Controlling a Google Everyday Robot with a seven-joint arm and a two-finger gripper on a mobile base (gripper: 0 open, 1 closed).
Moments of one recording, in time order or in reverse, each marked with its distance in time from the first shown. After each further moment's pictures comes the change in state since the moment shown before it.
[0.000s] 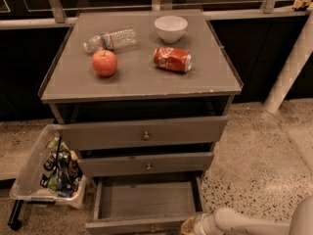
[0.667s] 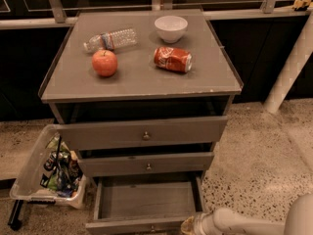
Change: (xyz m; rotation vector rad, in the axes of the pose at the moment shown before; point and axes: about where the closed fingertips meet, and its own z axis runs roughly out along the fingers) arm 0.010 -0.009 0.013 0.021 0.011 0.004
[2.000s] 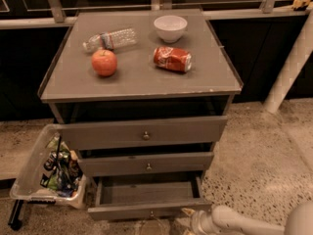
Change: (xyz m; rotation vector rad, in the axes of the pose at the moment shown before) arm -0.003 -0.014 0.019 0.003 -0.060 0.017
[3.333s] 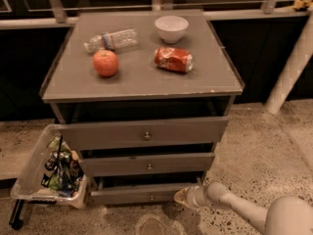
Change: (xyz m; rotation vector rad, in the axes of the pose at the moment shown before) arm -0.037 -0.115 0.022 0.099 -0.069 -0.061
